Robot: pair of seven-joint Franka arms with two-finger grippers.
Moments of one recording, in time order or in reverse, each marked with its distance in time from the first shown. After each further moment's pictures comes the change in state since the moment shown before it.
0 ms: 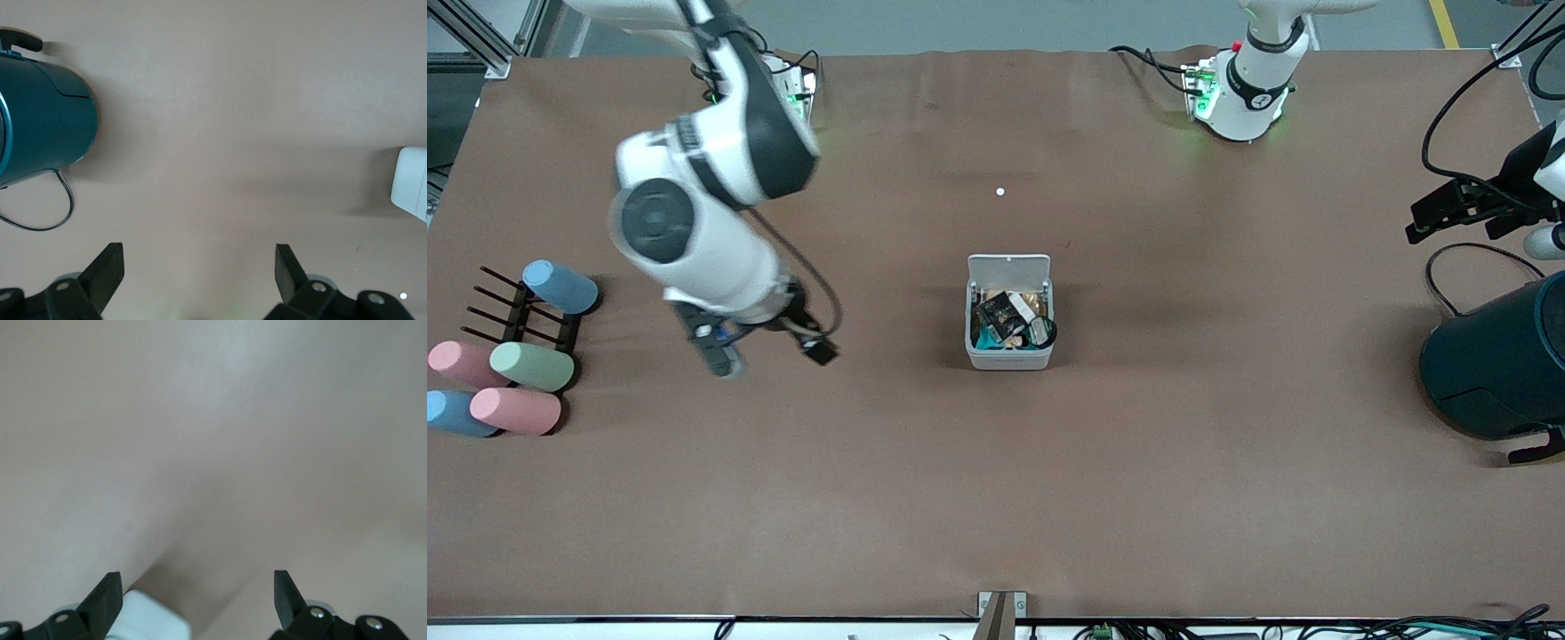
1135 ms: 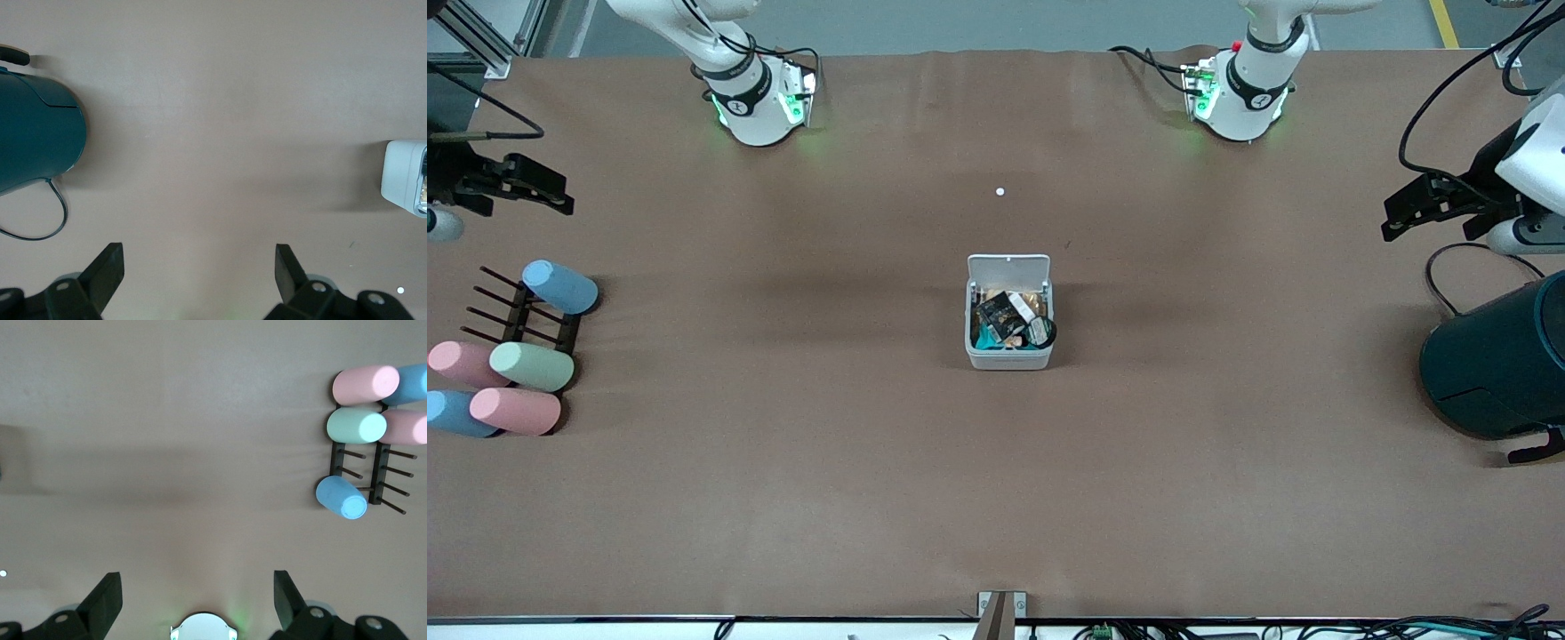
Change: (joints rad) left arm -0.013 0.000 -0.042 0.013 0.005 0.000 -0.009; right arm -0.305 -0.313 0.008 0.024 -0.102 -0.378 -1.144
